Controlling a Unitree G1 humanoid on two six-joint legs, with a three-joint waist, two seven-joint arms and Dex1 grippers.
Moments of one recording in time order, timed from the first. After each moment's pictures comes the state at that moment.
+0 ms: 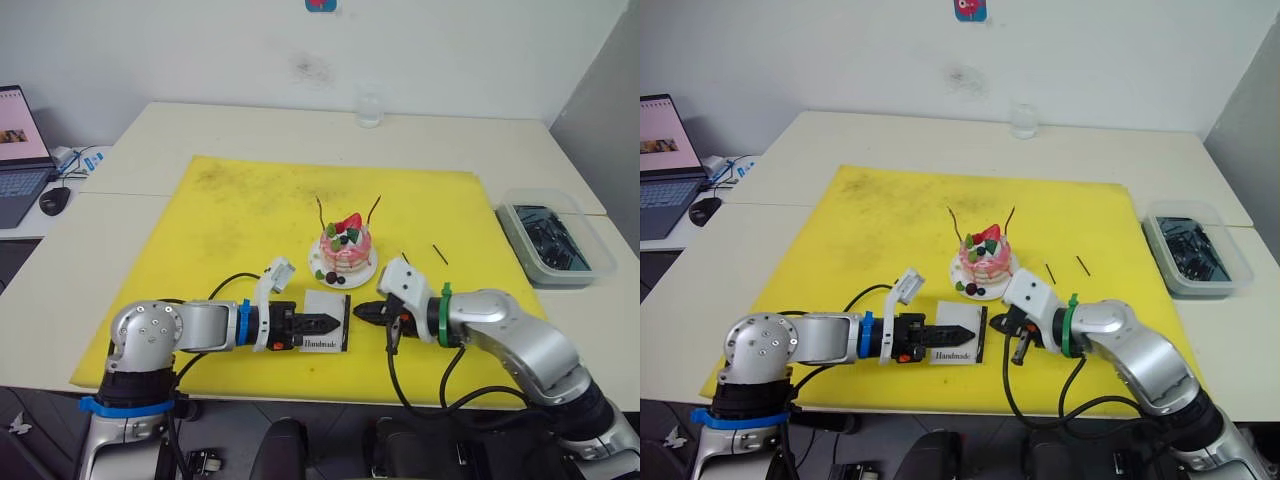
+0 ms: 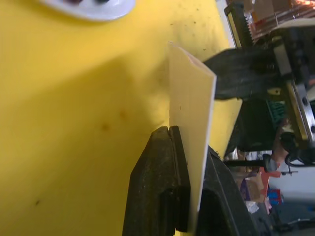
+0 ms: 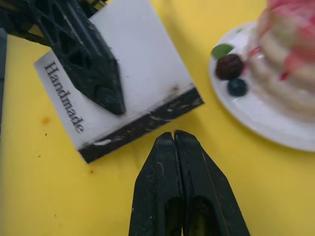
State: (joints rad) left arm -0.42 0.50 0.16 -0.19 -1.32 1.56 -0.30; right arm -0.38 -0.58 0.28 -0.57 0.35 0.96 0.73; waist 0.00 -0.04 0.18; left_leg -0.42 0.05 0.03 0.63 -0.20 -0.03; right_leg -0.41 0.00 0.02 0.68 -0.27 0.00
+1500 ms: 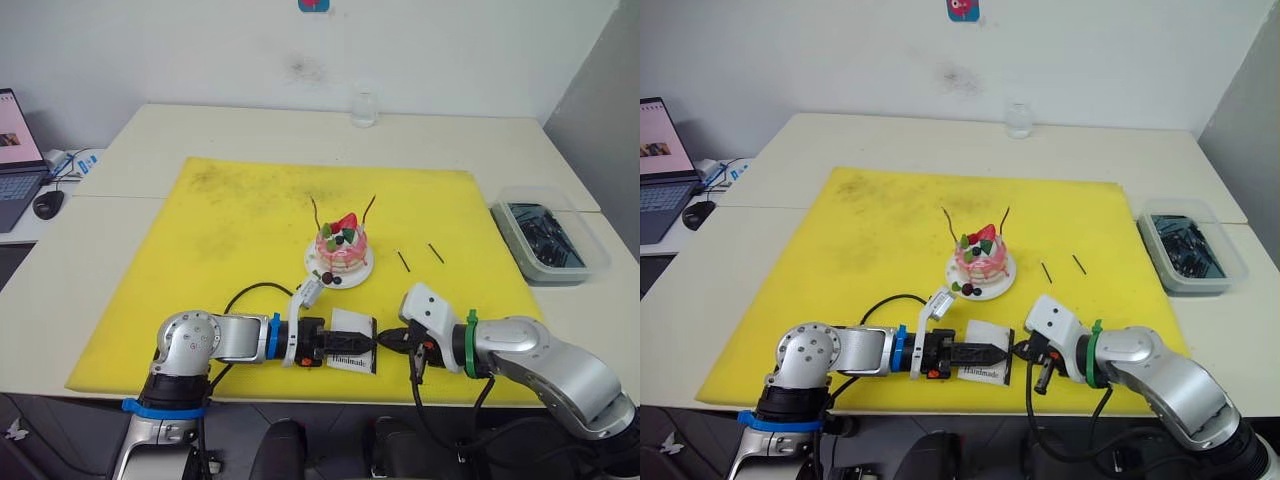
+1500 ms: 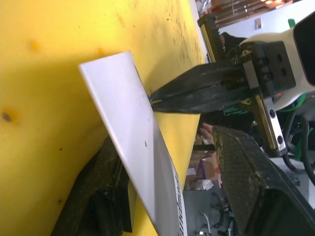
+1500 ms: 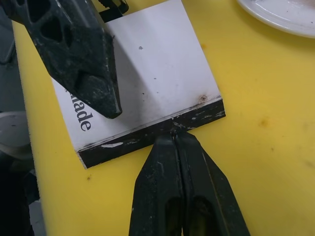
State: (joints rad) left arm -0.37 0.33 0.05 -0.10 -1.20 1.51 -0.35; right arm -0.23 -0.69 0.30 -0.67 0.42 0.99 0.67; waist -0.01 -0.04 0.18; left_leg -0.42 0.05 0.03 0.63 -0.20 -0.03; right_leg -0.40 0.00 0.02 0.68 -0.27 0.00
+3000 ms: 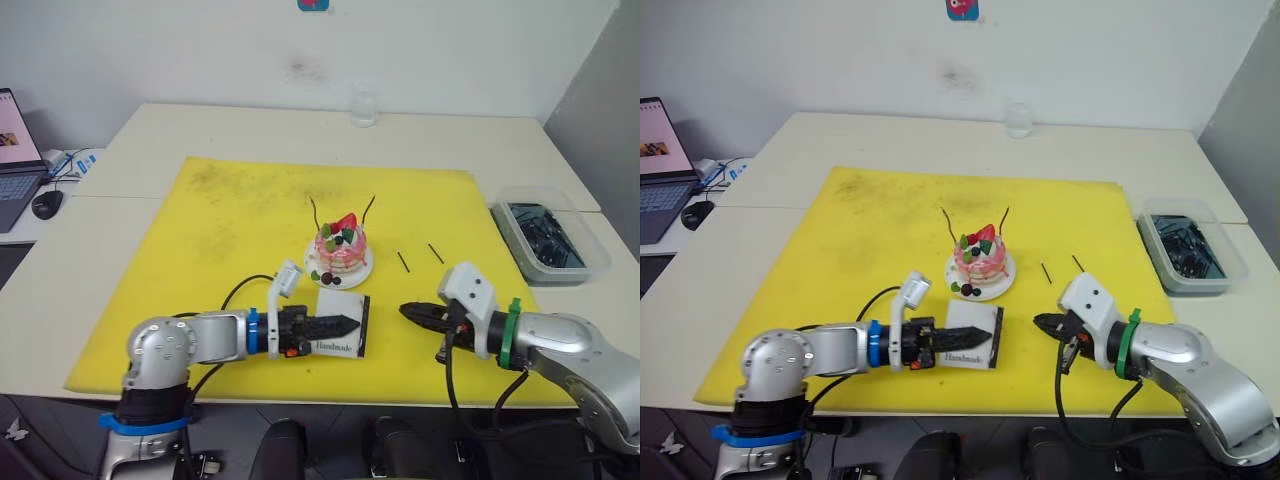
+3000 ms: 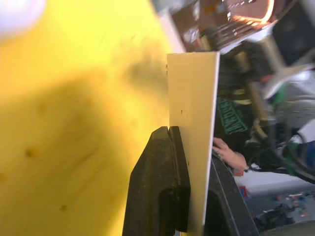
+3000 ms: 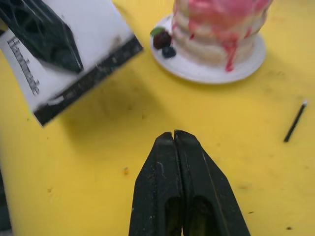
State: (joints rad) left arm -0.31 0.42 0.19 -0.31 -1.25 1.42 -0.48; right arm -0.07 -0.70 -0.02 -0.75 0.48 0.84 0.65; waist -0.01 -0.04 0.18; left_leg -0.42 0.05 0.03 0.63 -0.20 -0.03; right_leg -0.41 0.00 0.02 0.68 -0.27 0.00
